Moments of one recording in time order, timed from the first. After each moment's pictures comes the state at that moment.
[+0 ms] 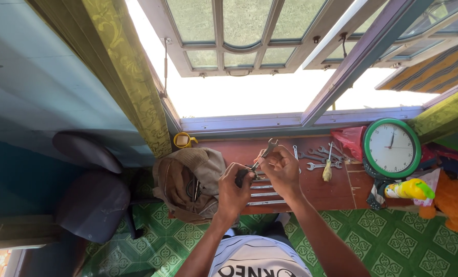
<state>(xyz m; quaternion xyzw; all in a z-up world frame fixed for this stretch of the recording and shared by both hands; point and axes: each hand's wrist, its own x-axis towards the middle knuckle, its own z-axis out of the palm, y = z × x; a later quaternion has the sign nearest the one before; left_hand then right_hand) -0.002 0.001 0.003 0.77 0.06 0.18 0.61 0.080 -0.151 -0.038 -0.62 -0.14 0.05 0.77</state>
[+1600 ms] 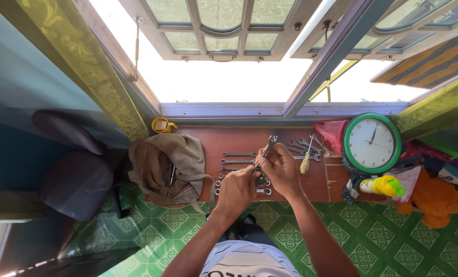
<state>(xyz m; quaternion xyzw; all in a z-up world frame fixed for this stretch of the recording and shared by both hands) 0.004 -0.094 -0.005 0.90 -0.03 0.13 0.42 0.083 -0.241 -0.032 -0.61 -0.10 0.14 0.77</state>
